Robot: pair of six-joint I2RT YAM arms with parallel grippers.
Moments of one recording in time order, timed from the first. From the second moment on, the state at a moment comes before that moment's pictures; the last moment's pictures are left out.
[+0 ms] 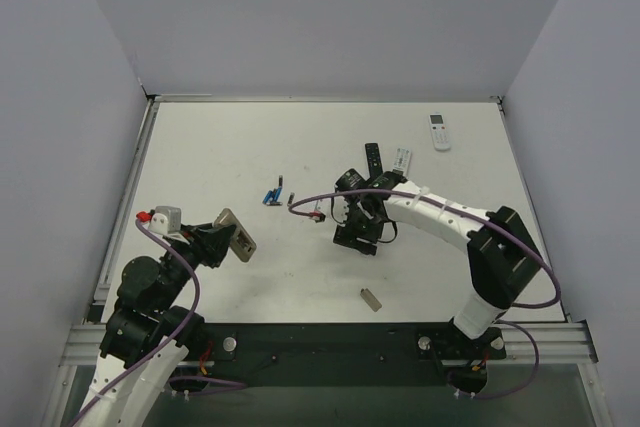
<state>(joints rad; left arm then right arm) -0.40 0.11 0.46 -0.36 0.05 -0.46 0.76 1.61 1.12 -0.84 -0.03 -0.55</state>
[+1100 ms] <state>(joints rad) -0.40 0.11 0.46 -0.36 0.04 -0.45 0.76 1.89 1.21 -0.83 -0.02 -0.66</state>
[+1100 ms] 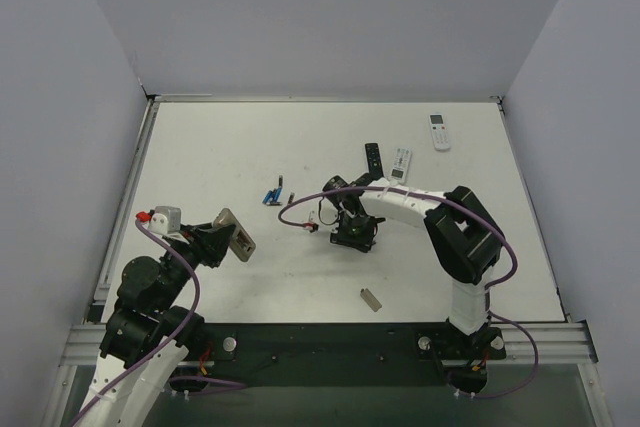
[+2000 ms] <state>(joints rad) -0.40 0.13 0.35 -0.25 0.15 -0.59 0.70 1.49 1.05 -0.49 -0.11 -0.11</state>
